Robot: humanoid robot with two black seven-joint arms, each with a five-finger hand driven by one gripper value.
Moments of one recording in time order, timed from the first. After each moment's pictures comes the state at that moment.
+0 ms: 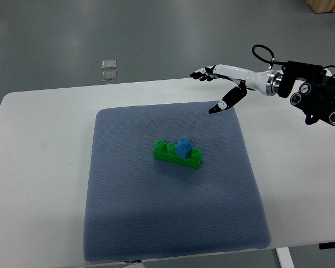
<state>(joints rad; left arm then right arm) 0.00 0.00 -0.10 -0.16 0.07 0.01 0.02 1.09 -0.41 0.17 0.74 -0.97 0.20 0.42</state>
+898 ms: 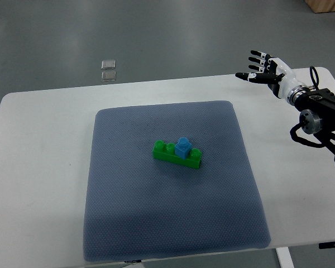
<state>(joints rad) 0.00 0.00 -0.10 -0.16 0.07 0.01 0.03 0.91 -0.35 0.36 0.63 -0.13 -0.02 0.28</state>
